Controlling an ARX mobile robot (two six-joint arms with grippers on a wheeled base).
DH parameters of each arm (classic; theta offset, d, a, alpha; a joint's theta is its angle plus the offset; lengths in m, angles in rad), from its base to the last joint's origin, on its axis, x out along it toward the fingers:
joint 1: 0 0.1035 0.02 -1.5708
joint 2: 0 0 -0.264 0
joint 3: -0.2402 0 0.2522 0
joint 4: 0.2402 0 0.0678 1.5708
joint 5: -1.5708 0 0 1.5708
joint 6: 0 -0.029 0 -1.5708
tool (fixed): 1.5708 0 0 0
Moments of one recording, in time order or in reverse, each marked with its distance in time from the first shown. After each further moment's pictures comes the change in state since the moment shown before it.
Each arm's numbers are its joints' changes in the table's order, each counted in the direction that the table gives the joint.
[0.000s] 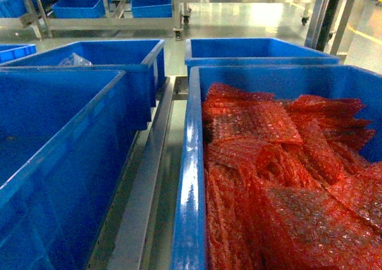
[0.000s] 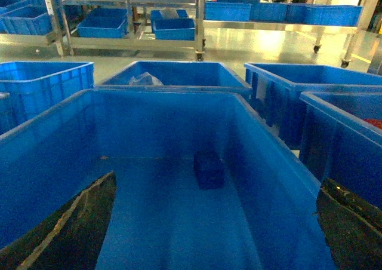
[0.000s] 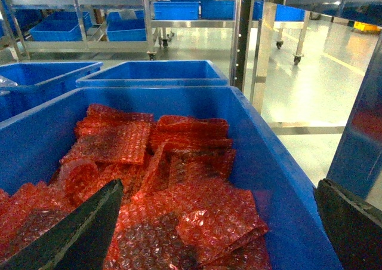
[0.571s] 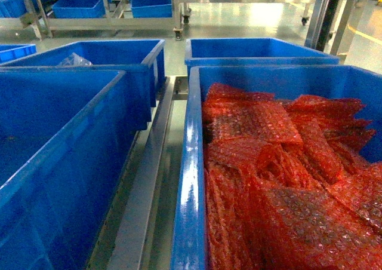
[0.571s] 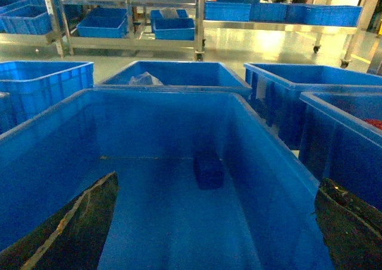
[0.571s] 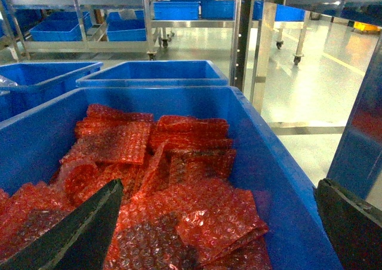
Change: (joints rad) left arm 0.000 0.000 0.000 0.000 0.000 0.000; right arm 0.000 0.000 0.000 0.000 0.000 0.000
